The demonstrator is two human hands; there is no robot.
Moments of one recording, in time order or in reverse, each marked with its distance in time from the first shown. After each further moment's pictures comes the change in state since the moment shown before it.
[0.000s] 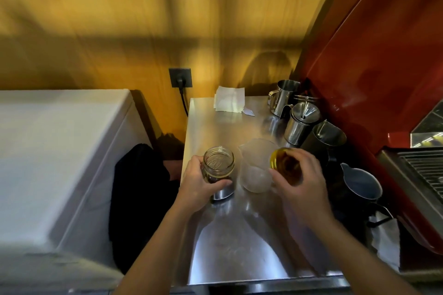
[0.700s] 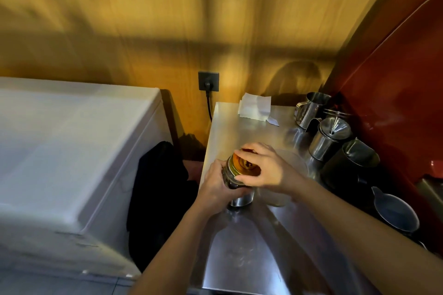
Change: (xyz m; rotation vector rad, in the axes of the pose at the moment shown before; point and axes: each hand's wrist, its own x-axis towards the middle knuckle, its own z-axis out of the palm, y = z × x) left_hand -0.004 0.005 -0.004 -0.086 -0.033 -0.057; right_hand 0.070 -0.021 0.080 -0.213 -0.737 -0.443
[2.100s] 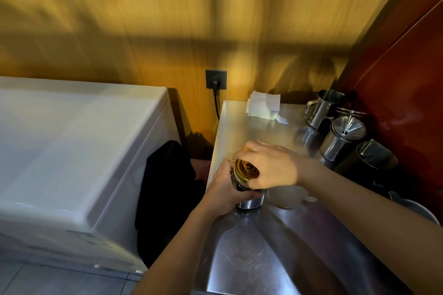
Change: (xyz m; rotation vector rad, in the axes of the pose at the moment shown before) left_hand 0.004 0.003 -0.003 -0.047 -0.087 -0.020; right_hand 0.026 -0.018 -0.026 -0.229 -0.332 -0.071
